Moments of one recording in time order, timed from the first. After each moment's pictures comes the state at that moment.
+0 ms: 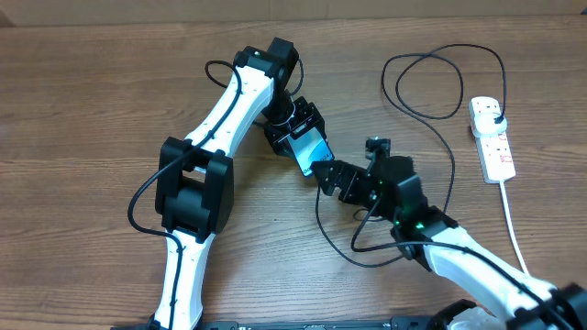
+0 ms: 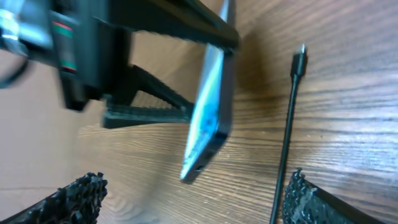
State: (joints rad) left arm -0.39 2.33 2.04 -1.27 0.53 -0.85; right arm 0.49 1.36 0.50 0.30 -0.27 0.85
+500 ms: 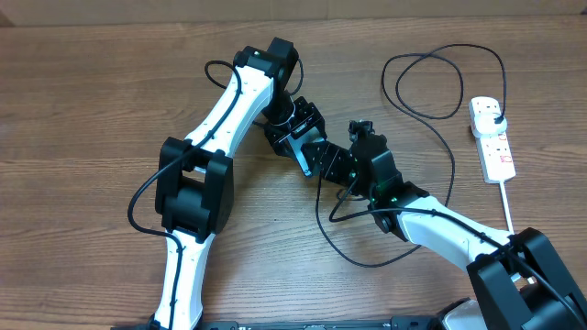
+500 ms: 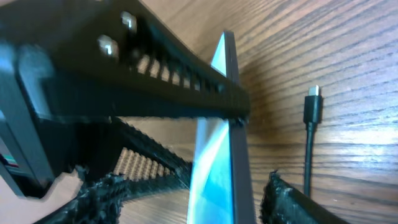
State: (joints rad) left arm -0.39 2.33 2.04 -1.27 0.54 -0.87; right arm 0.51 1.59 0.69 0.33 -0.18 0.90
